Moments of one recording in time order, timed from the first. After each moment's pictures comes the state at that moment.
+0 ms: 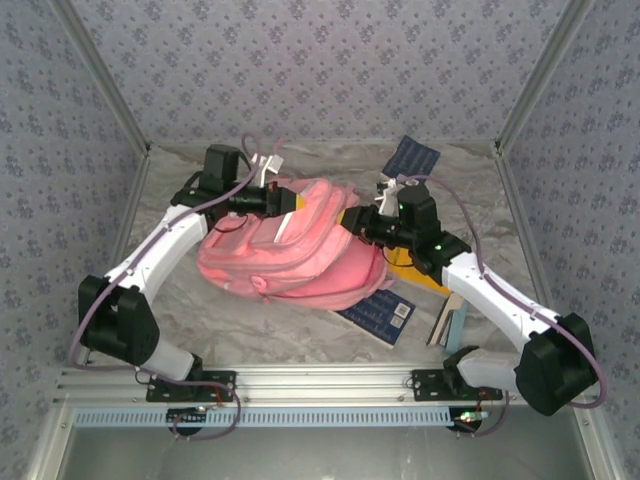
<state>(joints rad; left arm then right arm) -0.37 1.49 1.28 -0.43 0.93 -0.50 0.52 1.22 0.88 -0.02 -0.50 0.99</state>
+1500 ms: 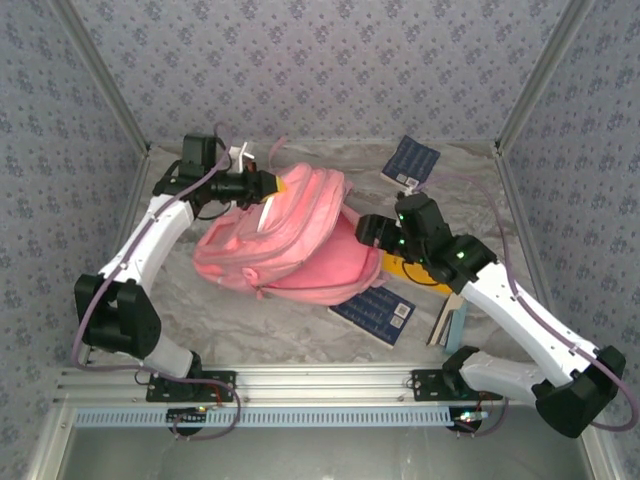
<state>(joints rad) -0.24 1.53 1.37 -0.51 0.94 -0.67 0.63 1.07 1.07 -0.73 0.13 0.75</state>
